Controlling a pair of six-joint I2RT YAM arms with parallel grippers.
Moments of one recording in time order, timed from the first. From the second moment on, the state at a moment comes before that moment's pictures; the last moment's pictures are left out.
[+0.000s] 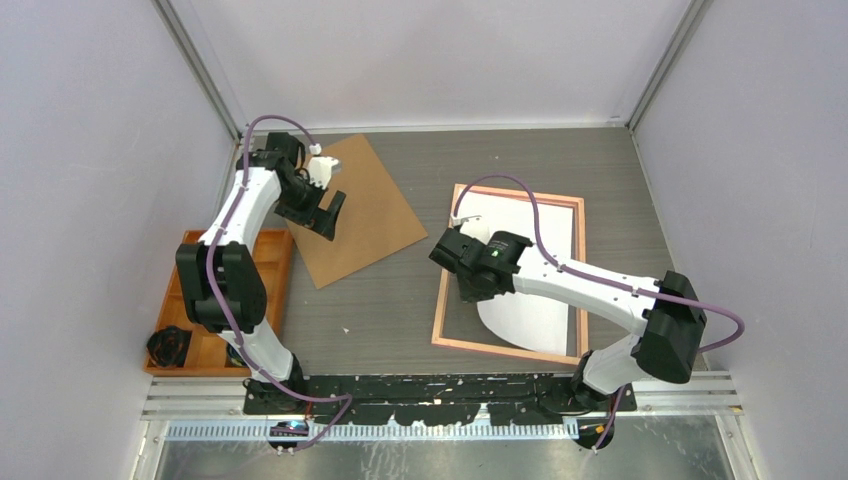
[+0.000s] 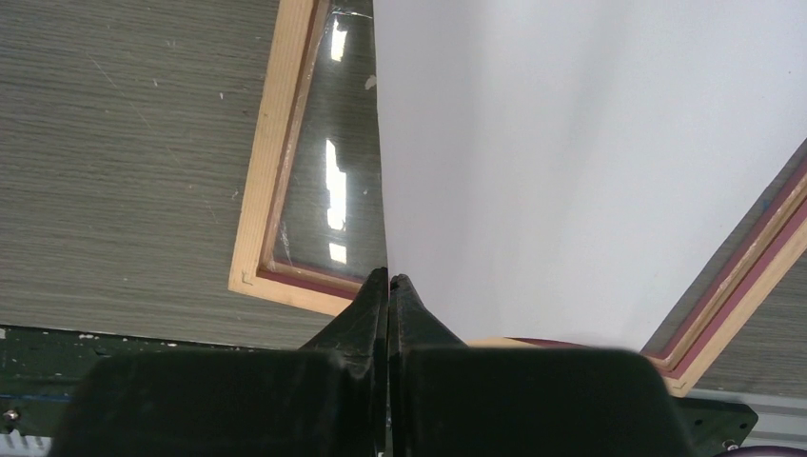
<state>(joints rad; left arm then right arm) -0.03 1.71 1.49 -1.04 0.26 0.44 1.01 1.48 1.21 -1.01 0.37 0.80</state>
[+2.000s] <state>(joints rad) -0.04 1.71 1.48 -1.05 0.12 0.50 0.86 1.41 1.10 -0.59 0.11 0.76</state>
